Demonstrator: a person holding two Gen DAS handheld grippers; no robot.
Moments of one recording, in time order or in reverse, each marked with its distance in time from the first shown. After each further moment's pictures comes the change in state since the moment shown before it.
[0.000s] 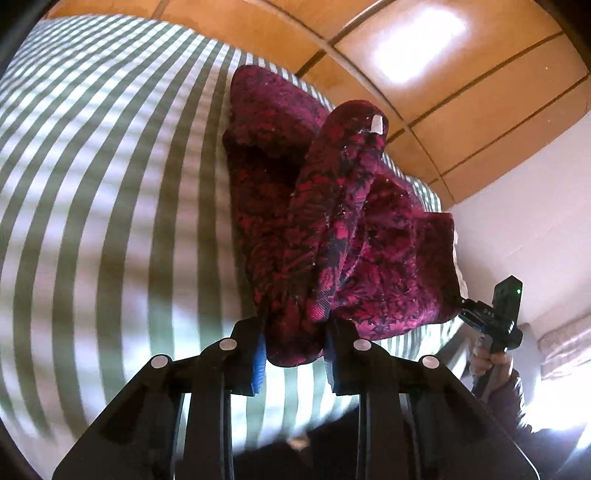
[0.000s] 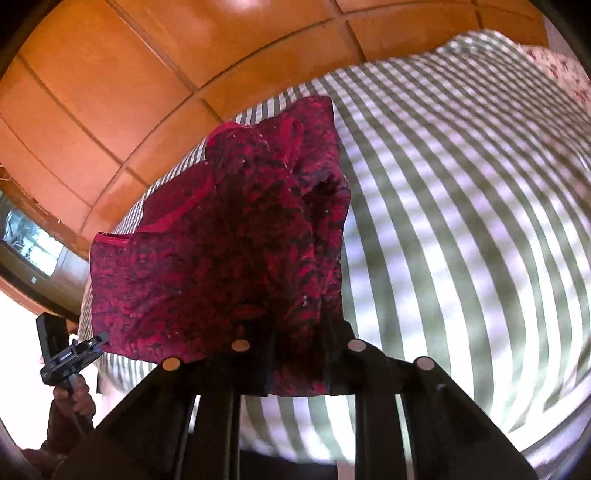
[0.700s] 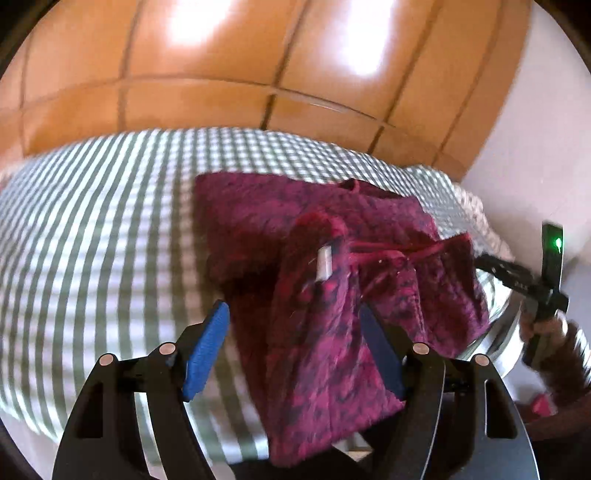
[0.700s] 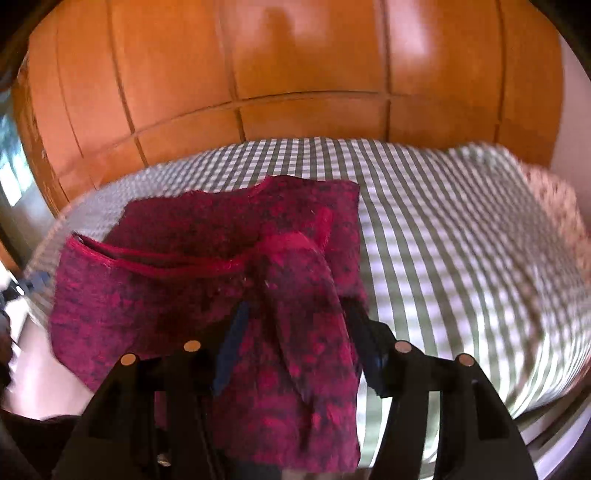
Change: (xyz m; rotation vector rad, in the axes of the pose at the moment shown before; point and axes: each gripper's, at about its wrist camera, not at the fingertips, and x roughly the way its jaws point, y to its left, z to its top) left arm -0.030 -0.074 0.024 0.391 -0.141 0.239; right arm -0.005 0.085 0.003 -0.382 -0.188 -0.278
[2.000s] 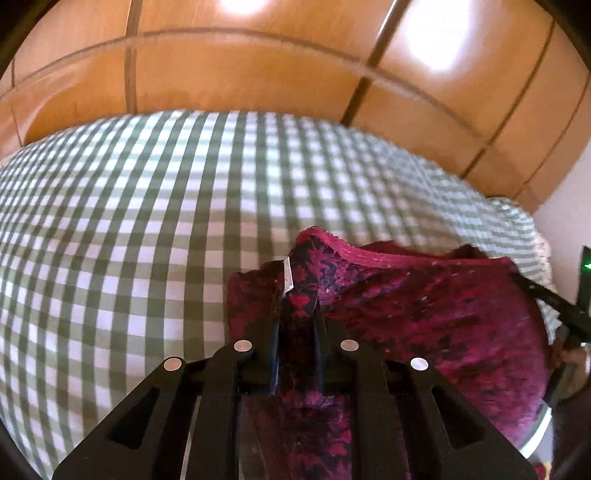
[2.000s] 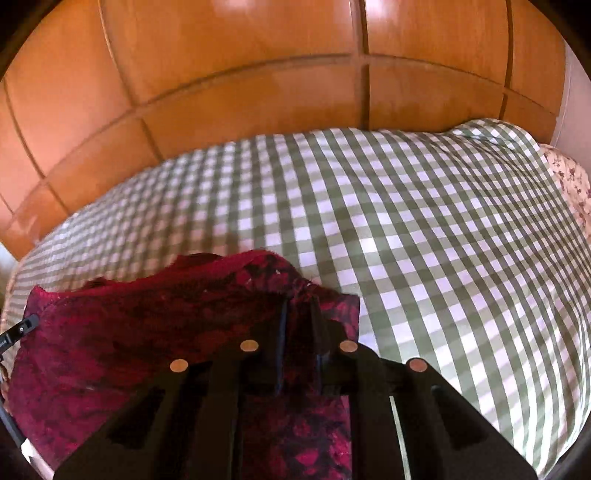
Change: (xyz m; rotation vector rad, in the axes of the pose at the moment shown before) left arm 0.167 0.090 0.123 -0.186 0.115 0.156; right arm 0.174 -0.061 0.132 0.222 0.111 -0.088
